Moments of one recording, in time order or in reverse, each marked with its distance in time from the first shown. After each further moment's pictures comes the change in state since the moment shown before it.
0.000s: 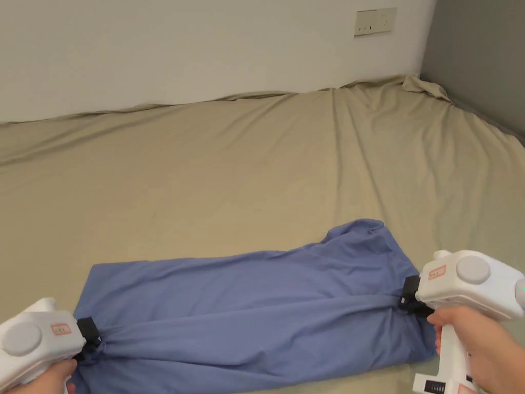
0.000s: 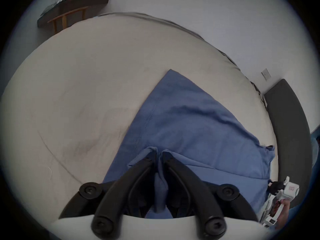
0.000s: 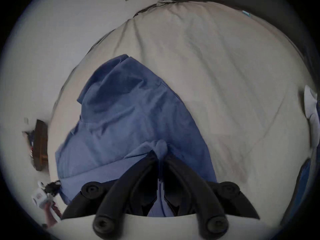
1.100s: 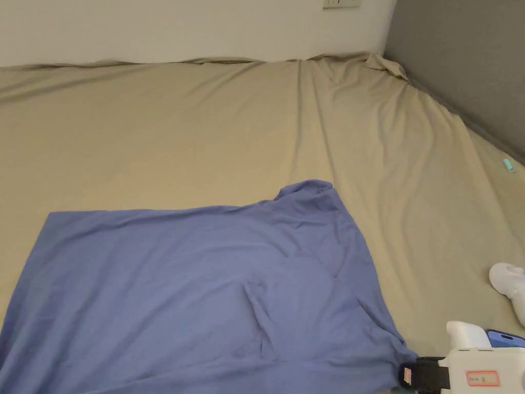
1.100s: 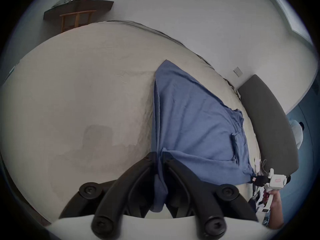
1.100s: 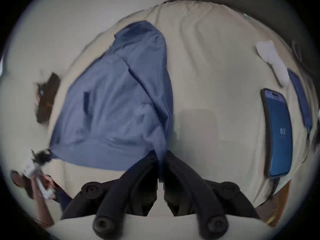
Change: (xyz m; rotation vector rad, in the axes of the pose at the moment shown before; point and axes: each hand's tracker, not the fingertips) left arm -0.103 -0.164 0.197 0.048 -0.167 -0.002; right arm 0.123 -0.163 0.131 -0.096 0.161 0.177
